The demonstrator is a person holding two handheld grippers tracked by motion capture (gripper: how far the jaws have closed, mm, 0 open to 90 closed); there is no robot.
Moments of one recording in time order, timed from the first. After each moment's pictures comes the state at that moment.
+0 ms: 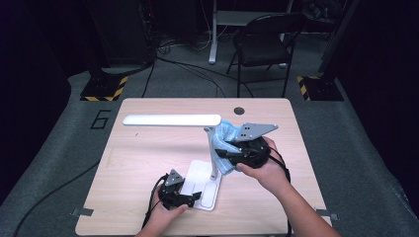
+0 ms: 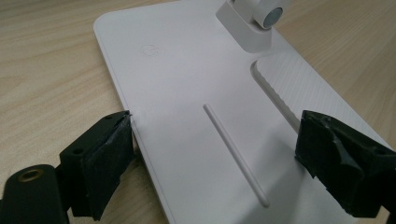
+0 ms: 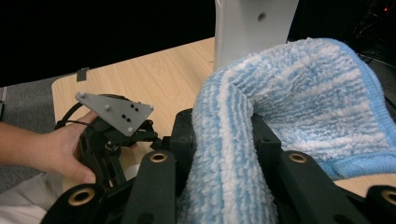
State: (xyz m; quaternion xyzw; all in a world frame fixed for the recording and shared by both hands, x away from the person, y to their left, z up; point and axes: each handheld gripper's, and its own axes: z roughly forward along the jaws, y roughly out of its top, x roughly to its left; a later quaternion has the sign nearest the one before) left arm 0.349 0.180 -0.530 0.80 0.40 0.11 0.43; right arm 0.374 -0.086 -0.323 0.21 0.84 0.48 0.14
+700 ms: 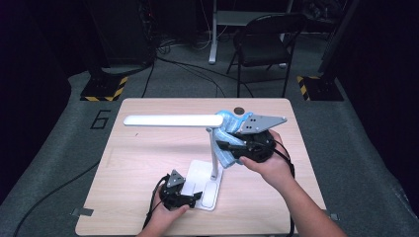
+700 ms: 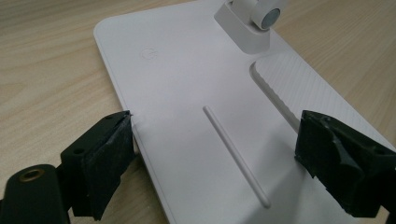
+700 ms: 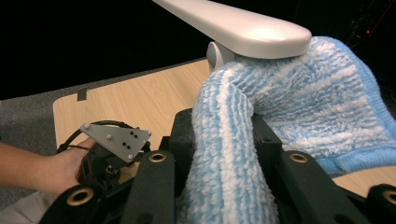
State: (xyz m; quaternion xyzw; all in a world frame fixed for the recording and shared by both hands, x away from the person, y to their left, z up) left arm 0.348 0.177 -0.529 0.81 0.39 0.12 0.43; right arm 0.370 -0.090 -0.293 0.21 0.83 0.50 0.16
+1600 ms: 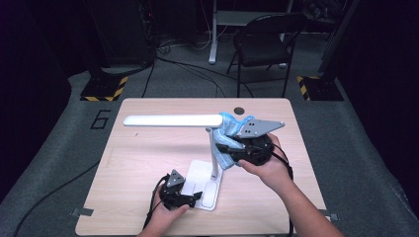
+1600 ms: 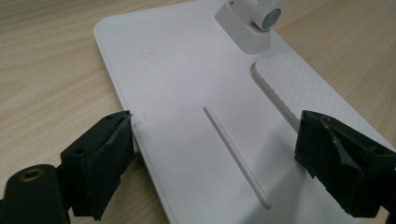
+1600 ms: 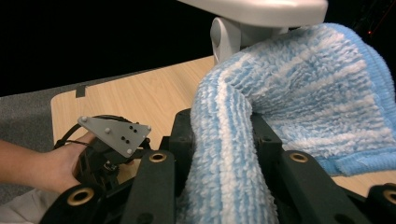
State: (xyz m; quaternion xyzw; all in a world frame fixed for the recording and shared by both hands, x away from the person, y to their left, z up) left arm 0.348 0.176 -0.529 0.80 0.39 0.12 0.43; right arm 0.370 -0.089 -0.307 0.20 0.83 0.50 0.16
